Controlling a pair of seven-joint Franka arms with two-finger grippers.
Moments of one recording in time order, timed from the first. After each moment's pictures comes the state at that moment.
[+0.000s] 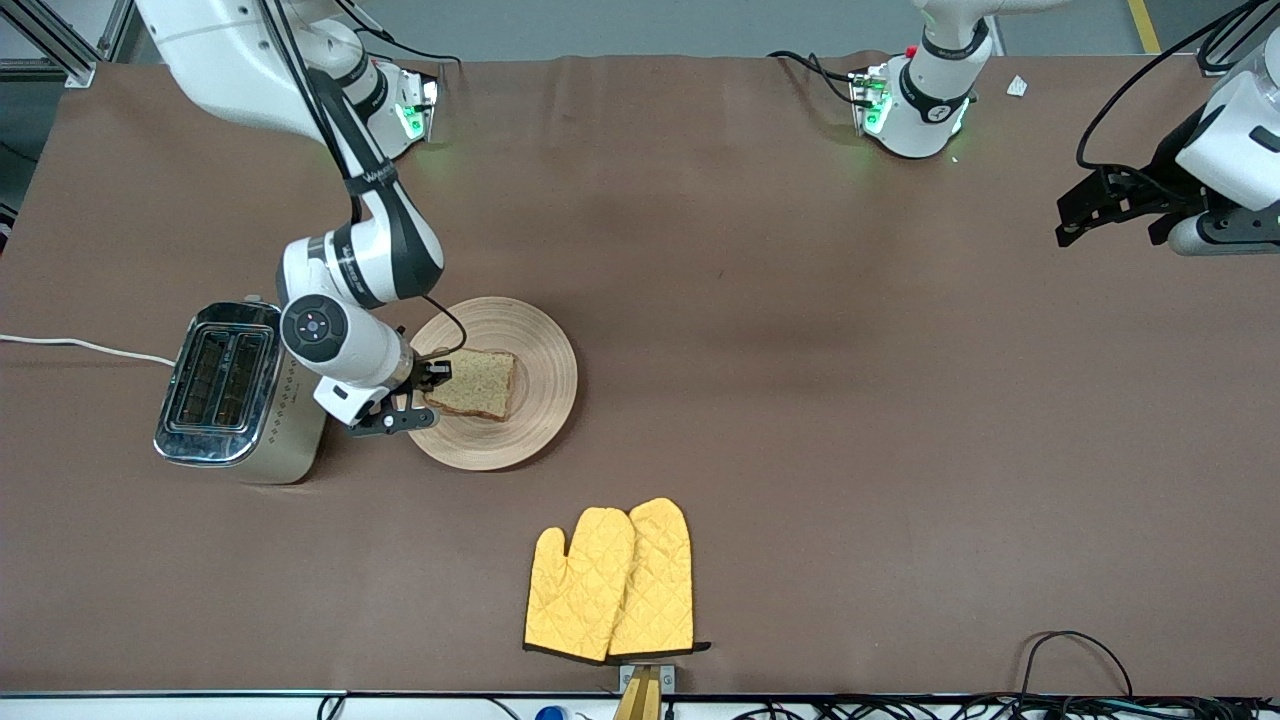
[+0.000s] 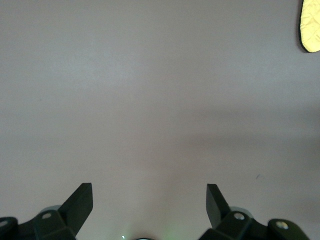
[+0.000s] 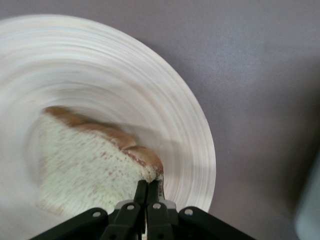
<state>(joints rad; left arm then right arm) 0.01 -0.05 -0.13 -1.58 -0.01 1.51 -0.12 0.36 0.39 -0.05 -1.90 0.05 2.15 0.14</state>
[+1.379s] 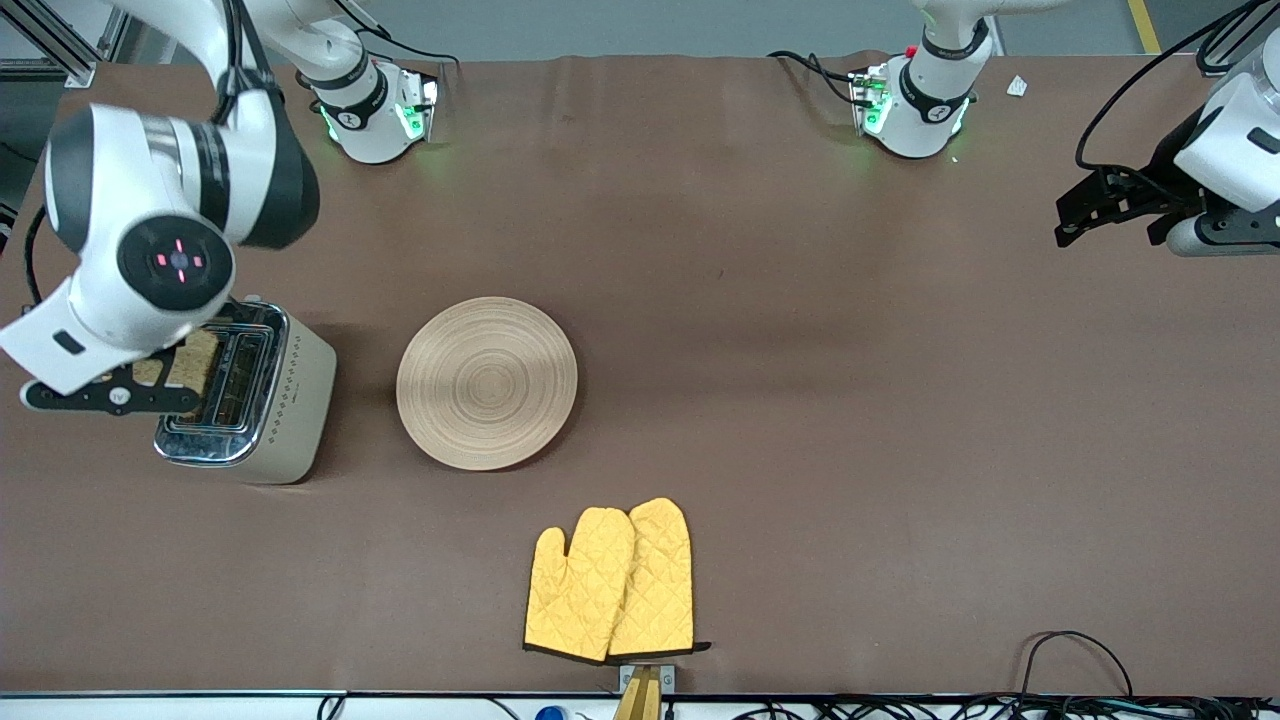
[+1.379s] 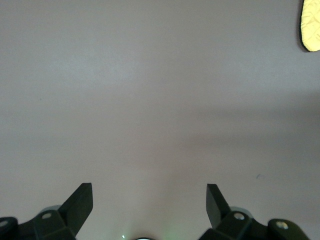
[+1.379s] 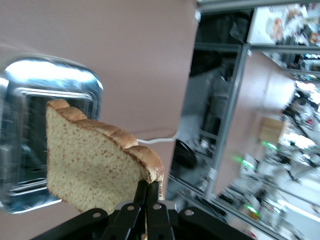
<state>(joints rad) 0.01 -0.05 -0.13 -1.58 -0.01 1.51 -0.12 0.27 0.34 -0.06 -1.48 -0.81 1.42 0.14</state>
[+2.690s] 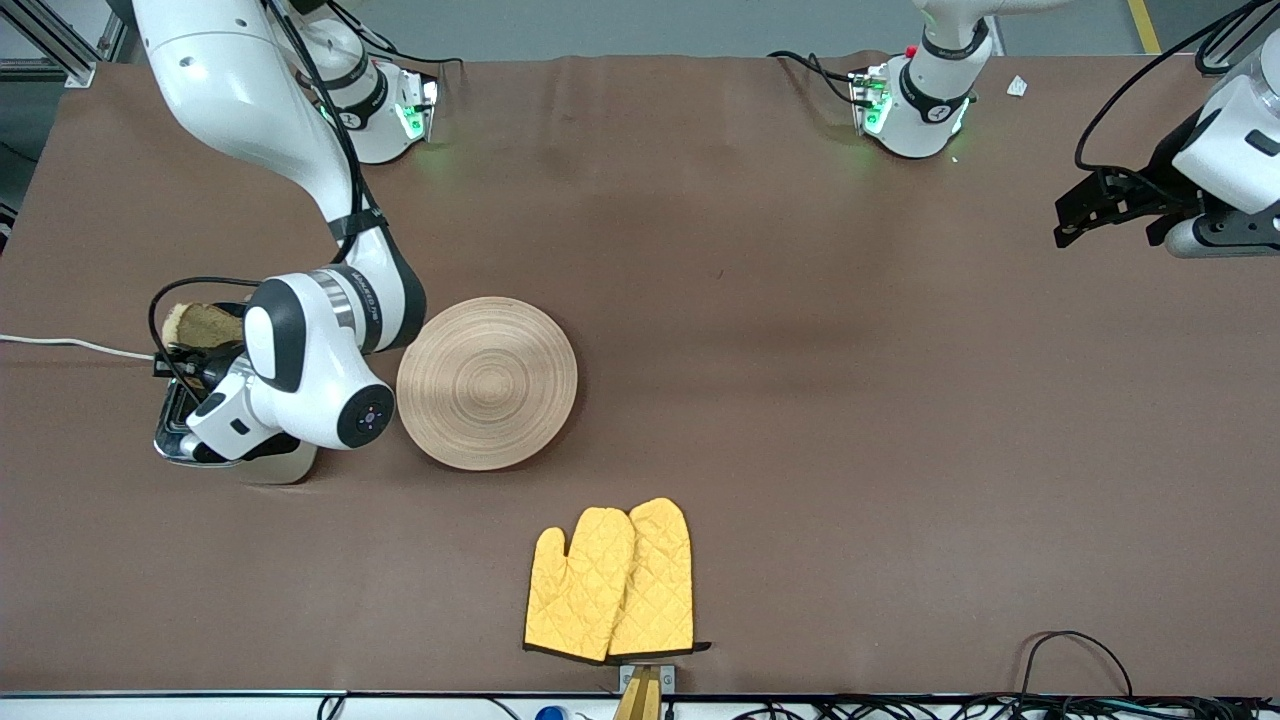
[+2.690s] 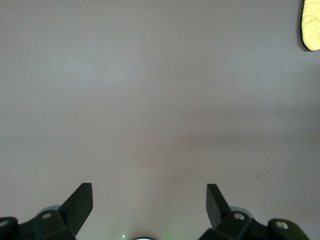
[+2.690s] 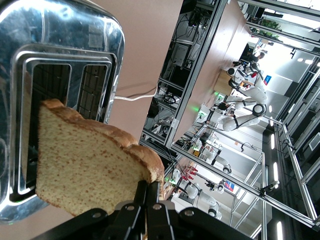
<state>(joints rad) 0.01 -0.05 -0.13 -1.58 -0.01 1.51 -0.12 0.35 0.63 -0.05 -1.38 -0.88 1.19 0.25</state>
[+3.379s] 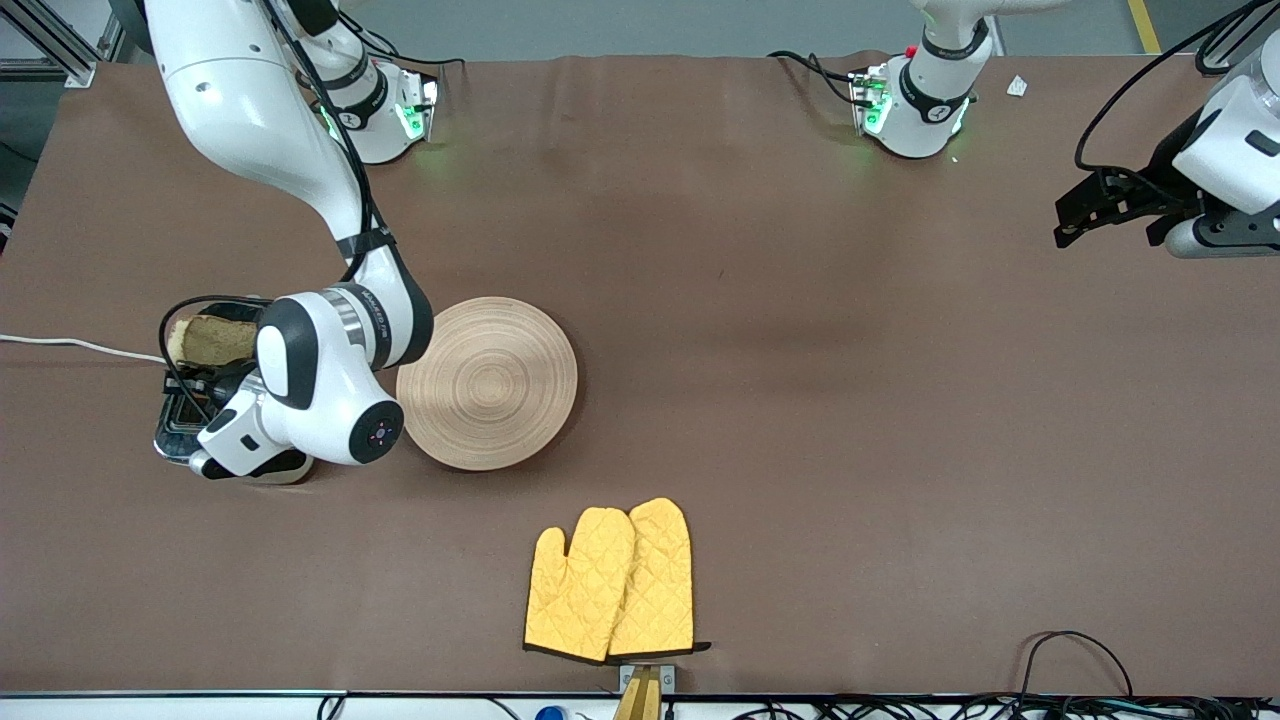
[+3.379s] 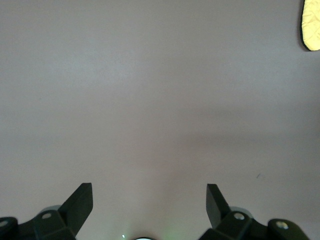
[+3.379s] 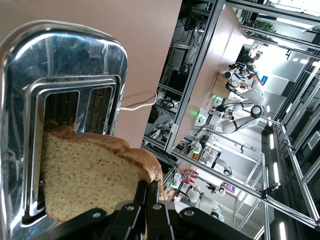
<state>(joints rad) 0.01 -0.05 -0.13 -1.58 -0.01 1.51 -0.12 0.35 0.69 -0.05 -1.32 -0.90 1.20 0.27</state>
